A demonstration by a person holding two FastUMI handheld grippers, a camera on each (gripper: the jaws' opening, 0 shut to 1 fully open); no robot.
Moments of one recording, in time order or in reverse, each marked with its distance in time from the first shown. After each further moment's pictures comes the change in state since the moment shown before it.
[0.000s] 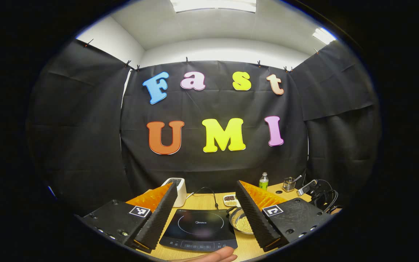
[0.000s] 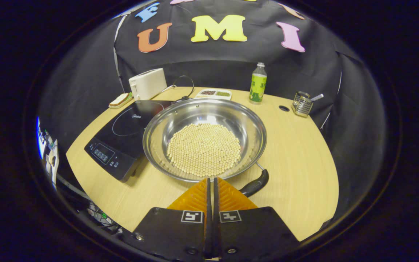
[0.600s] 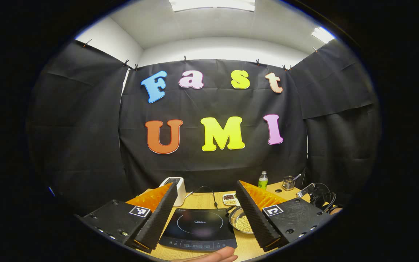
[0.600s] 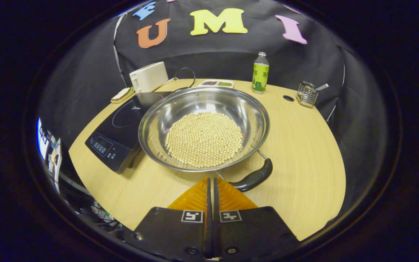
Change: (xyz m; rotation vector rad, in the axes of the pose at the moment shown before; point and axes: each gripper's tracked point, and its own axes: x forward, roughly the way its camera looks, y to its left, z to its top) left arm 0.003 -0.007 -0.001 0.002 0.005 -0.012; right arm 0.010 -0.013 -0.010 -0.002 0.028 0.022
